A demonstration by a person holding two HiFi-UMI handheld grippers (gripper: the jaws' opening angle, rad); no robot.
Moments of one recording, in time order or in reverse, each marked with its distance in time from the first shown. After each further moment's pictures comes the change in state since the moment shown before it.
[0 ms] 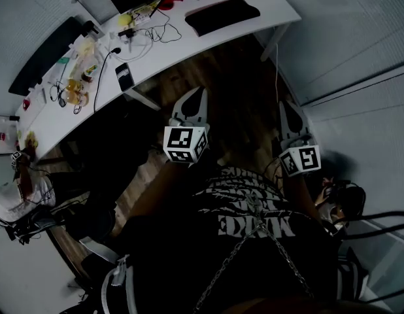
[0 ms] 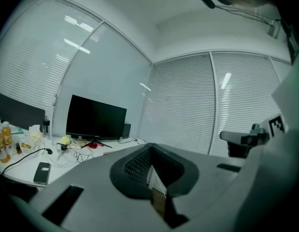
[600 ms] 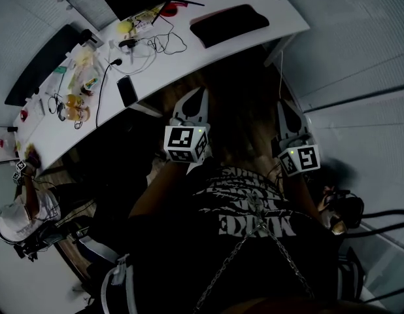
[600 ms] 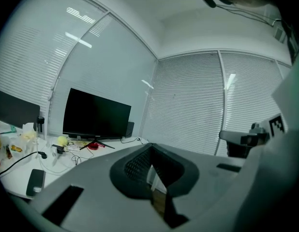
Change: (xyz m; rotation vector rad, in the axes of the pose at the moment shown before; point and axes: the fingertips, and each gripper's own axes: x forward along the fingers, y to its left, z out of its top) left arm 0.074 0.082 0.005 -0.034 0.030 0.003; right arm 0.111 -0.008 -0.017 -0.010 0.031 0.013
